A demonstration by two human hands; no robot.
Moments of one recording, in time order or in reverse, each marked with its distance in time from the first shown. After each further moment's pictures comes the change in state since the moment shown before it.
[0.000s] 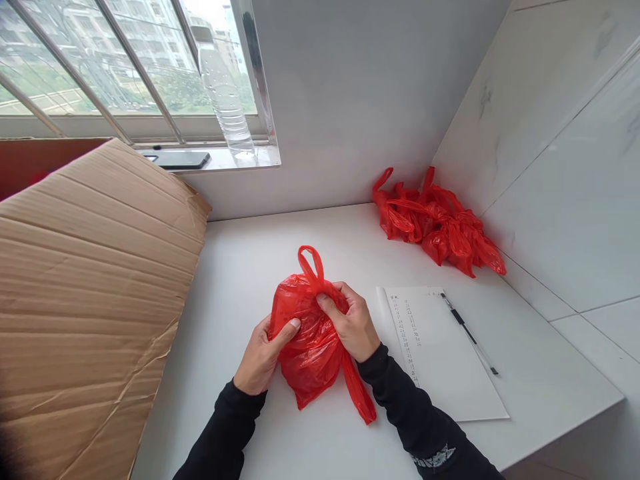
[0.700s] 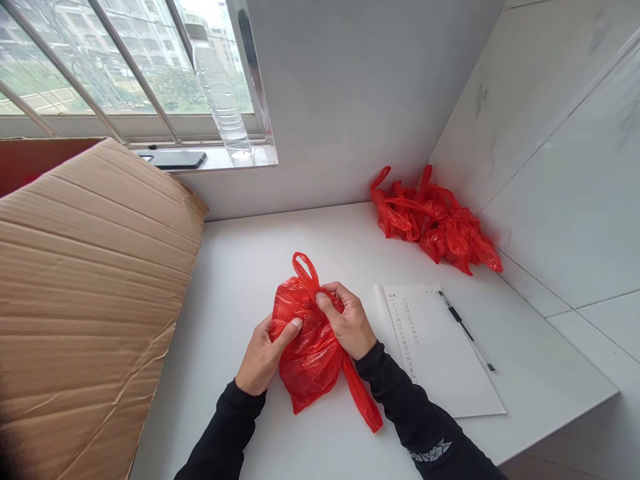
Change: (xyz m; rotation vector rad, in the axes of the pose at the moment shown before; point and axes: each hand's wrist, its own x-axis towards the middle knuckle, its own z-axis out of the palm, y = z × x) left_hand -0.002 0.009 0.008 0.119 0.023 -0.005; right_hand 0.003 0.011 -0.003 -0.084 0.005 0.006
